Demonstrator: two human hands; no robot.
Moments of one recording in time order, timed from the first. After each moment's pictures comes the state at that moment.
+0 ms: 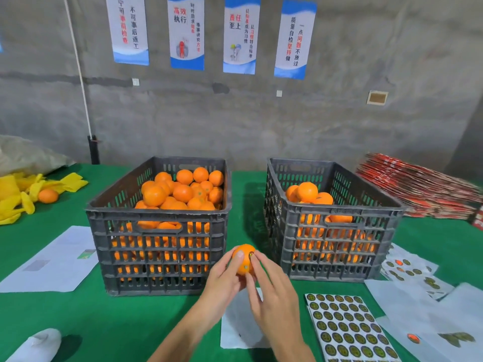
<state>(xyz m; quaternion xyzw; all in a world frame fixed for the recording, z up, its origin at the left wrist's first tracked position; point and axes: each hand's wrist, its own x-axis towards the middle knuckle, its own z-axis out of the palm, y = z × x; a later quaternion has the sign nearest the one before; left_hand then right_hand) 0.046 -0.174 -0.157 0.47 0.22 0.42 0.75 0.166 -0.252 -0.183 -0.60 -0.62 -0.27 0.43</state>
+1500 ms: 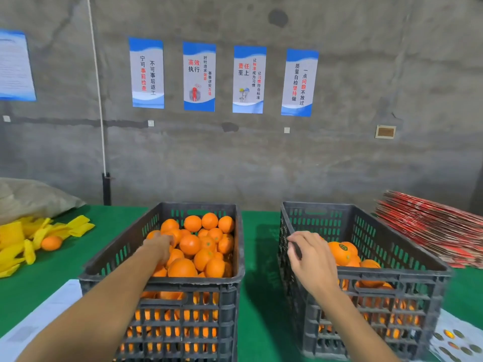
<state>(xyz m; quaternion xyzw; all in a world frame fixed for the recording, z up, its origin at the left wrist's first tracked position) -0.052 0.098 -0.030 0.76 0.65 0.03 0.07 0.284 -0.110 -0.045 -0.66 -0.59 -0.28 0.36</state>
